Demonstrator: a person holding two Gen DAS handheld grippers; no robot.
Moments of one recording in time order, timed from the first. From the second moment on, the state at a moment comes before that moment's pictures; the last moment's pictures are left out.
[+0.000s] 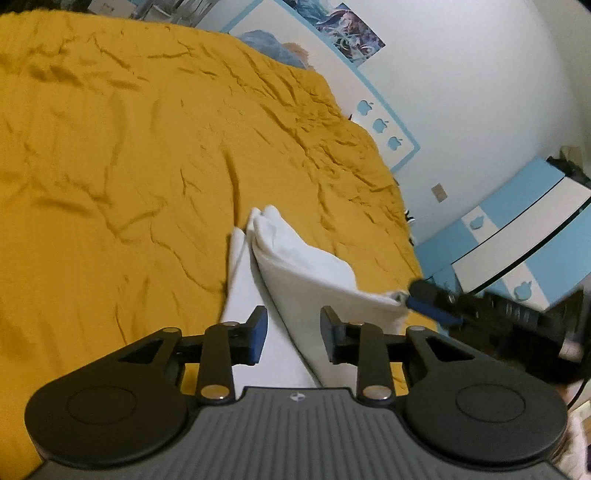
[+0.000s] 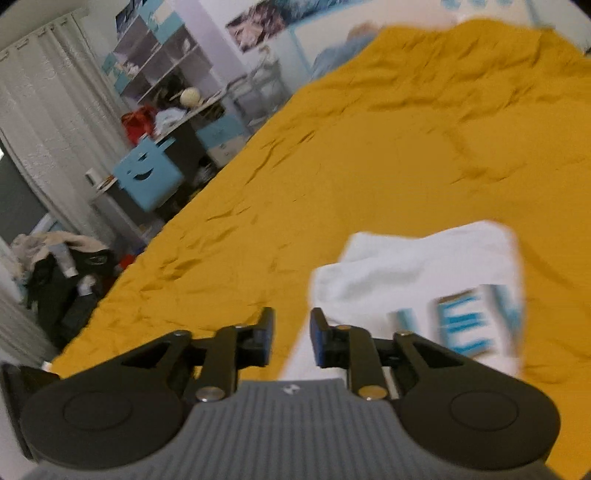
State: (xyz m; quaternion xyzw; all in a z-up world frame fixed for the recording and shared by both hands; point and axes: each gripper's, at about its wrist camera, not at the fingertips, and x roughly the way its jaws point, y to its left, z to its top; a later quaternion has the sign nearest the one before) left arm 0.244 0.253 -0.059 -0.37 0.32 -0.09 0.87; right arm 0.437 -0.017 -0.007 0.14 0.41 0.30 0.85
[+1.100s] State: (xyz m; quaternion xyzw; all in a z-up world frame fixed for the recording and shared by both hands) left arm 0.252 0.243 -0.118 -0.47 0.37 -0.07 0.80; right arm 0.324 -0.077 -0.074 0.05 0.40 0.27 0.87
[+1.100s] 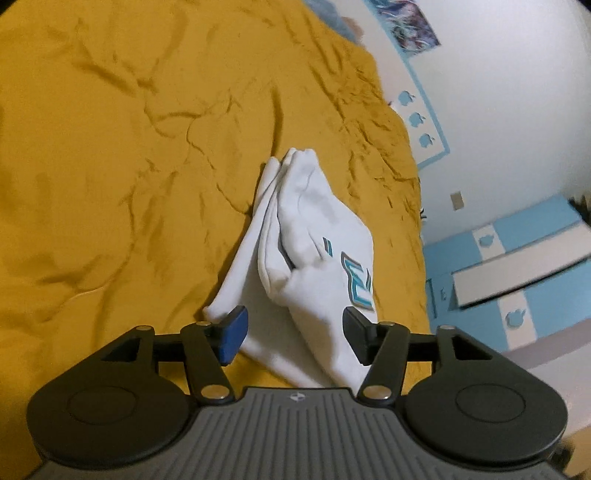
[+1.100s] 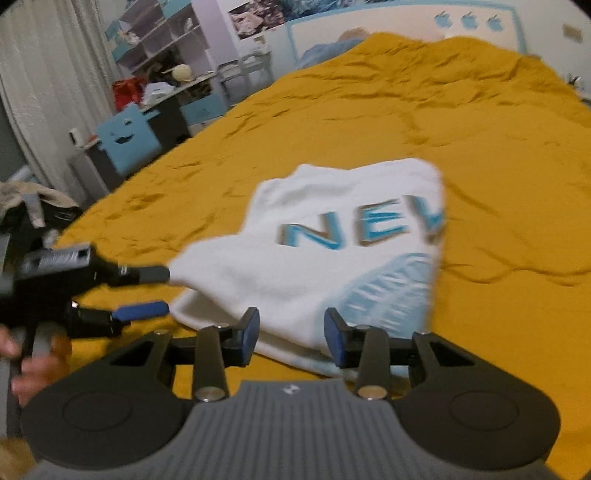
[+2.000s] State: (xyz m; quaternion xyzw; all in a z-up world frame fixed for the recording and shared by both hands) left arm 0.265 0.236 -0.091 -0.40 0.36 -0.01 0.84; right arm 0.332 -0.097 -0.115 -0.05 0.42 0.17 0.89
